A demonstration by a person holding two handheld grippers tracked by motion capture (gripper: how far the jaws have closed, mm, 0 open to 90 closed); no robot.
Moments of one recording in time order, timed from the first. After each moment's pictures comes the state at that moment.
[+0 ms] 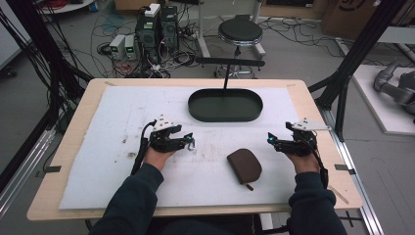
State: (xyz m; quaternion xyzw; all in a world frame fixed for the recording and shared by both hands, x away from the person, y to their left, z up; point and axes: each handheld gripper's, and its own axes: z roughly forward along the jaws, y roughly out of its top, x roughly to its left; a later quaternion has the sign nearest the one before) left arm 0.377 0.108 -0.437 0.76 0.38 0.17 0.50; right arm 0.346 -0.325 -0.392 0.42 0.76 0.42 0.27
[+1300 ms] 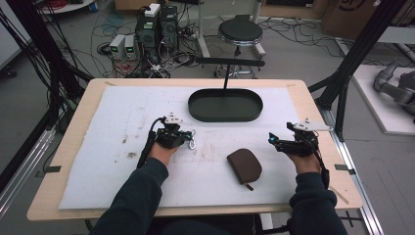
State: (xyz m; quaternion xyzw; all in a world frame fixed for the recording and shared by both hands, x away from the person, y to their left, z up) left arm 0.394 0.098 -0.427 0.80 0.38 0.13 0.44; right arm 0.344 -0.328 -0.392 0.43 0.75 0.42 0.27
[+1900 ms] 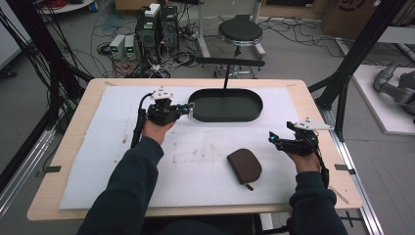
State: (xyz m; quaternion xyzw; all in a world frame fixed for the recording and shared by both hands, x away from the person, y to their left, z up) left arm 0.430 0.113 -0.356 0.76 0.34 0.16 0.53; right arm 0.348 -0.330 -0.392 0.43 0.75 0.43 0.27
